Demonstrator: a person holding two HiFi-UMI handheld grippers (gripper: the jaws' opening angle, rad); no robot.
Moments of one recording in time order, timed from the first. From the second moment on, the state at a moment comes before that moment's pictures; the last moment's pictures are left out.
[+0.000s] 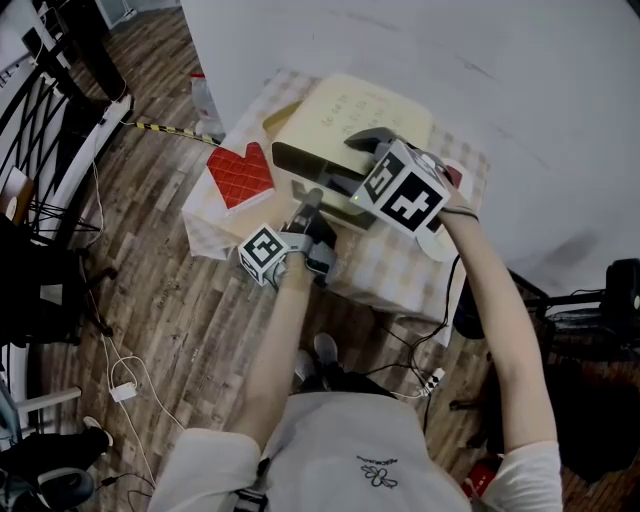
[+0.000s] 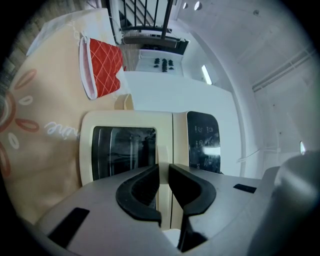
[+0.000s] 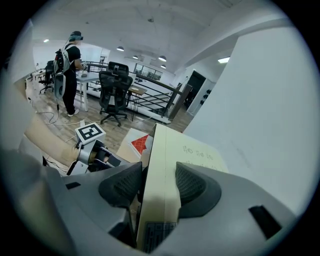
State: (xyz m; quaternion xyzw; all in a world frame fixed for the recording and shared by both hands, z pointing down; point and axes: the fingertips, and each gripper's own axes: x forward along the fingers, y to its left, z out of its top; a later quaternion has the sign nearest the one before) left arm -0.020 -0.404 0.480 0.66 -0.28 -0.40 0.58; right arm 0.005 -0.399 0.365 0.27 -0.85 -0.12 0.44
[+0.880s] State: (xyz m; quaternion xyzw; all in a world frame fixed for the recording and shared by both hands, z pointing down) left arm -0.056 -0.337 0.520 0.63 -0.28 -0.42 0.59; right arm 0.006 -0.398 0.365 0.28 -0.85 -0.12 0.42
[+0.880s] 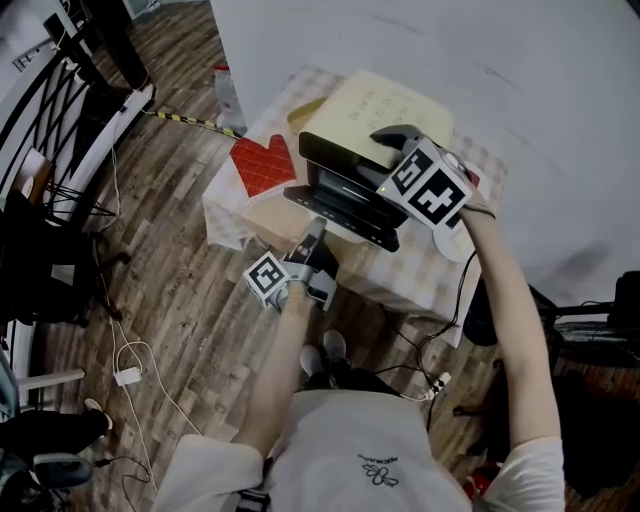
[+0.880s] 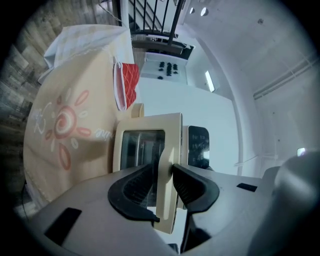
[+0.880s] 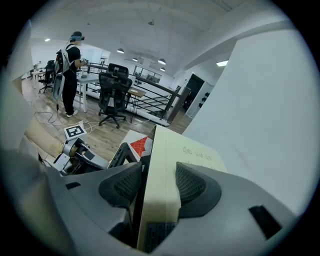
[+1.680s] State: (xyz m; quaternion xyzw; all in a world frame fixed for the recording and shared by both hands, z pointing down) left arm -0.077 -0.299 0.561 0.62 -0.32 -0.38 0.61; right arm 0.005 -0.398 0.364 0.29 -0.85 -0.13 0.42
